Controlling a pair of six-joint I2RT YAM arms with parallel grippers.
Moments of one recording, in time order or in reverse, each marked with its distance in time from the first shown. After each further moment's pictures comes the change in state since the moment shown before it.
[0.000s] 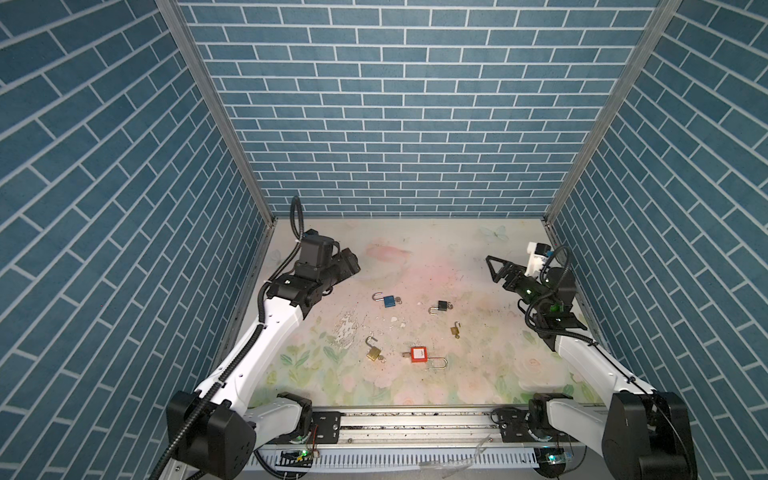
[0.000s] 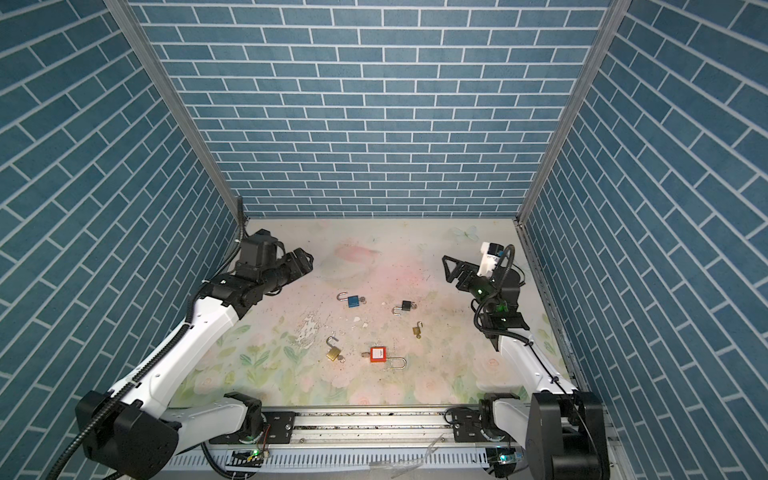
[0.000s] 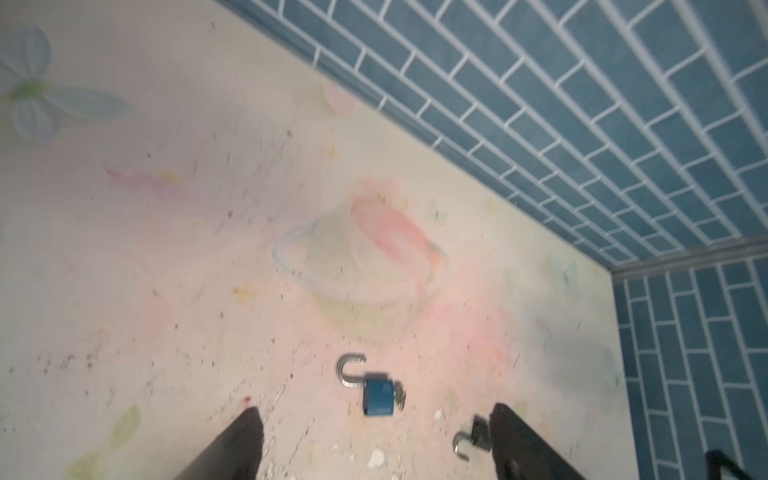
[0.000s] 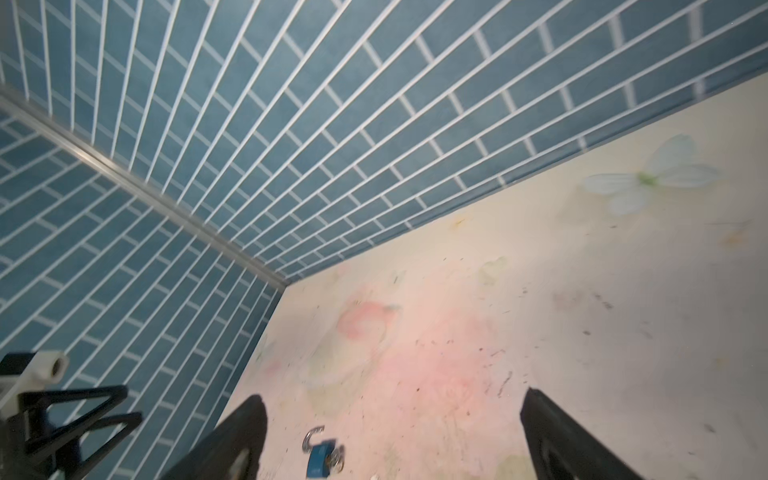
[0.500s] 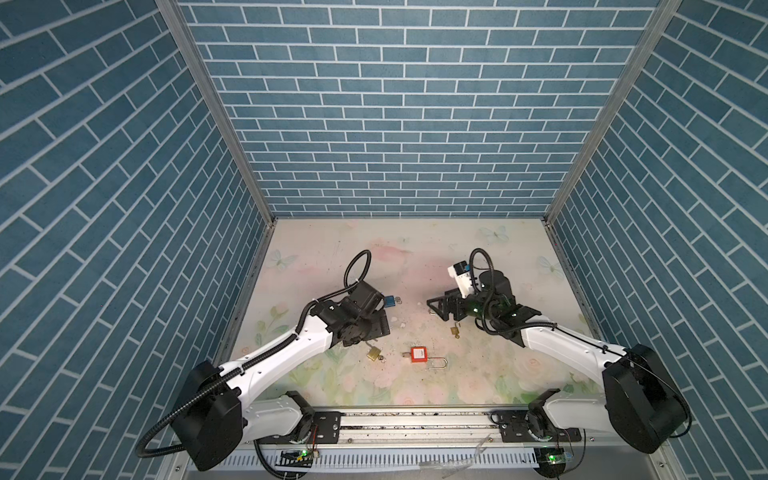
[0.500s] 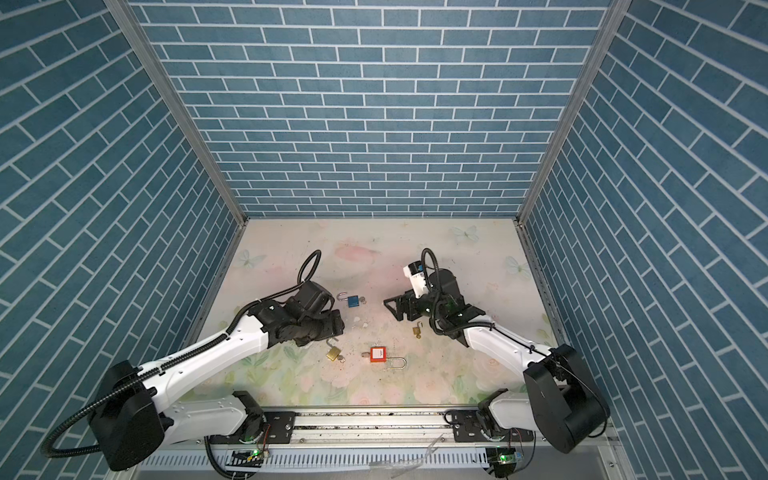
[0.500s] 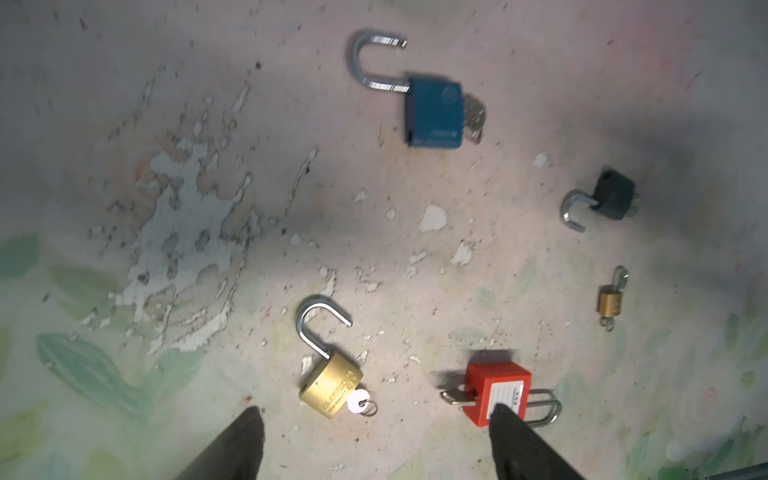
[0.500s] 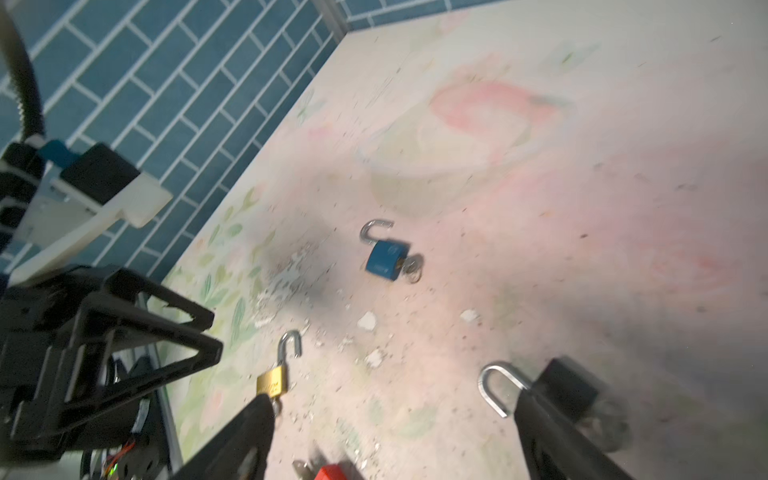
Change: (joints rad) left arm -0.372 0.029 -0.240 -0.170 0.021 -0.218; right arm 0.503 0.181 0.100 -0.298 0.034 -0.308
